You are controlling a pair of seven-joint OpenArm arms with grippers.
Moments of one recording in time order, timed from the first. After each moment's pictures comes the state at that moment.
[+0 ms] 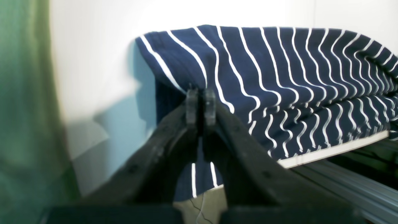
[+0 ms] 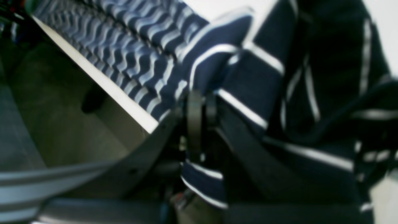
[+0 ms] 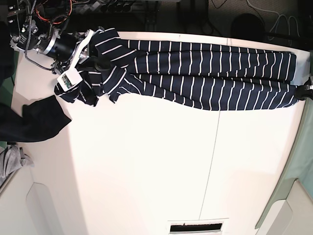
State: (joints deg) left arm 5.5 -49.6 -12.0 55.8 -64.6 -38.0 51.5; right arm -22.7 20.3 -1.0 104.5 35.0 32.9 -43.4
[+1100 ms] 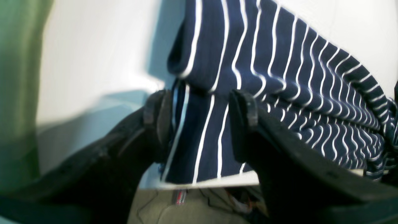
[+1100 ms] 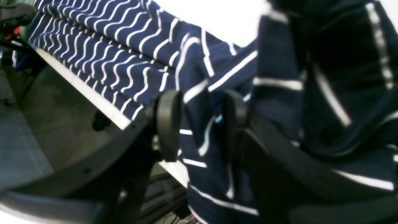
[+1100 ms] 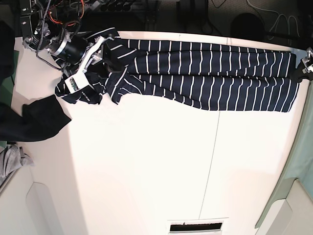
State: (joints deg) left arm 13.4 -39.4 -28.9 52.5 -61.4 -37.9 47.3; right arm -20.4 14.6 -1.0 98.6 34.2 32.0 -40.7
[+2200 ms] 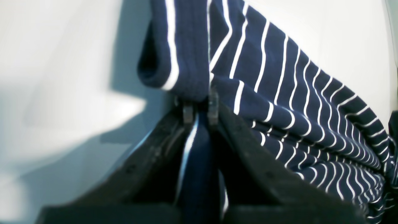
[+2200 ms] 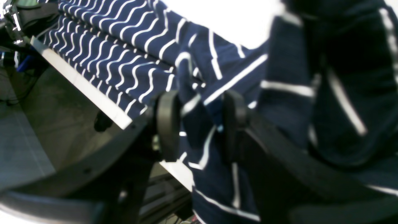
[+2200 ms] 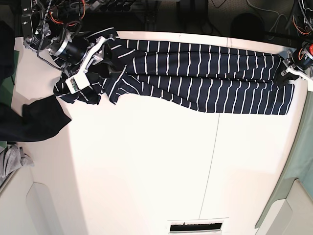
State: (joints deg) left arm 12.1 -30.5 -22.4 52.8 -53.0 -37.9 32.7; right arm -20.4 14.0 -1.0 98.6 34.1 32.0 -40.8
